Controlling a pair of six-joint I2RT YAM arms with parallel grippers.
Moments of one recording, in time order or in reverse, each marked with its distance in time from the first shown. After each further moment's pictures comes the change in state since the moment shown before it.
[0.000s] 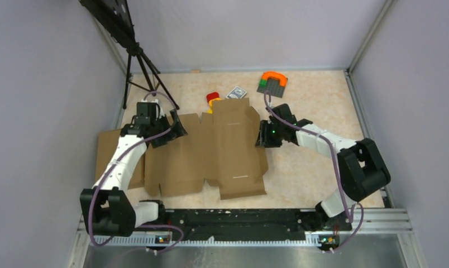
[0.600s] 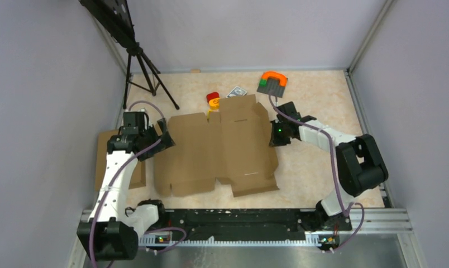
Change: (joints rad) left arm 0.082 -0.227 0.013 -0.285 -0.119 0.023; right arm -0.054 0.061 0.024 -0.074 0.087 -0.080
